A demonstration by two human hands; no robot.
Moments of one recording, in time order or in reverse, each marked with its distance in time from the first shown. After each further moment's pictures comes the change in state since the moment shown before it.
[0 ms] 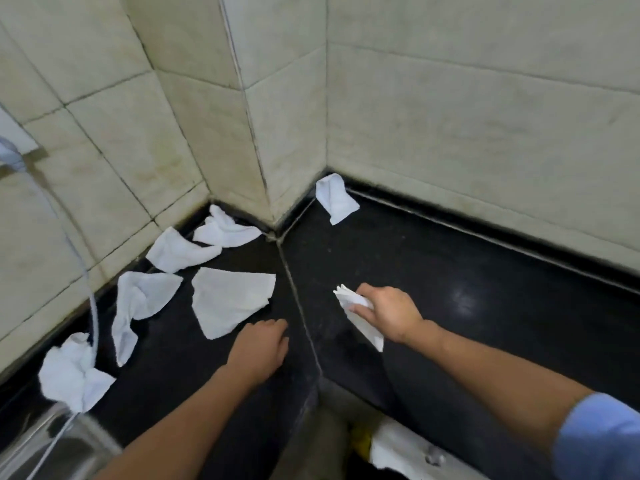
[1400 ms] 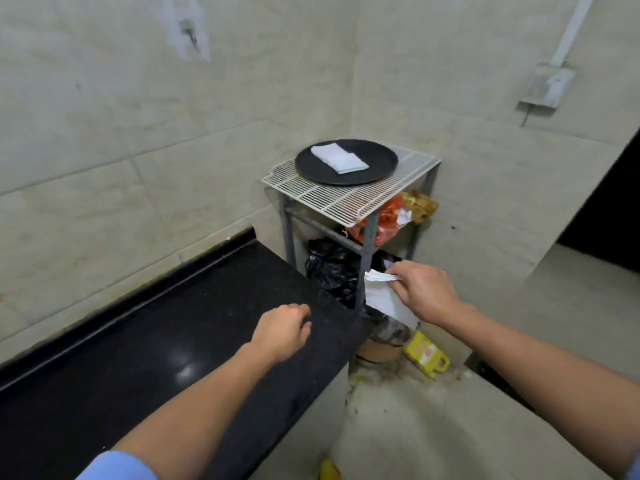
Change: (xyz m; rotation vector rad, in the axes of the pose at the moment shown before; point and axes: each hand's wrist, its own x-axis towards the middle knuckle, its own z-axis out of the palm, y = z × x) left_hand -0.133 0.928 0.130 0.062 -0.148 1.383; right_hand -0.897 0.382 -0.137 -0.206 0.662 1.302
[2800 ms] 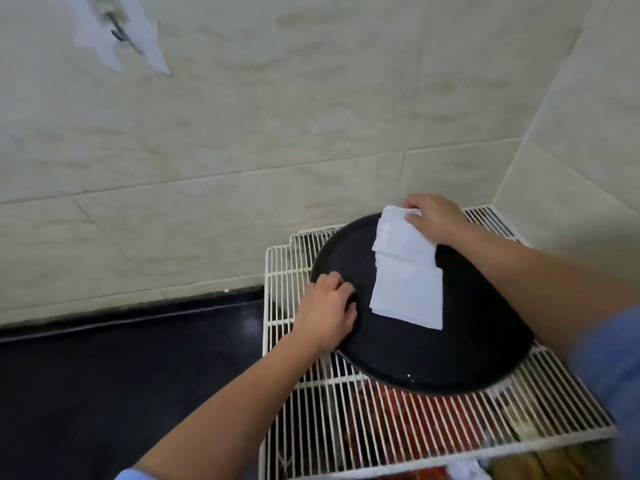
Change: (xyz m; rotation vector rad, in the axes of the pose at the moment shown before) left_hand 0.490 -0.040 -0.023 -0.018 0.297 -0.562; right_hand 0.689 0.150 0.107 0.261 -0.311 -0.448
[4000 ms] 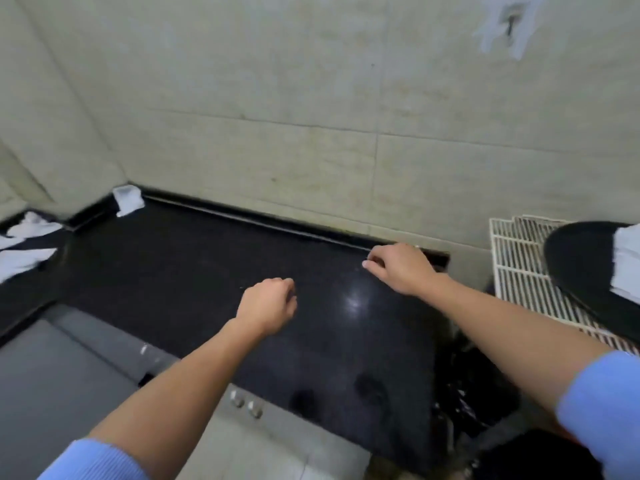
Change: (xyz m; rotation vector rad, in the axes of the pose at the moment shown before) left_hand -0.434 -0.217 -0.167 0.243 0.054 -0.690; right_hand -0.226 -0.436 0.170 -0.092 -0.158 -0.738
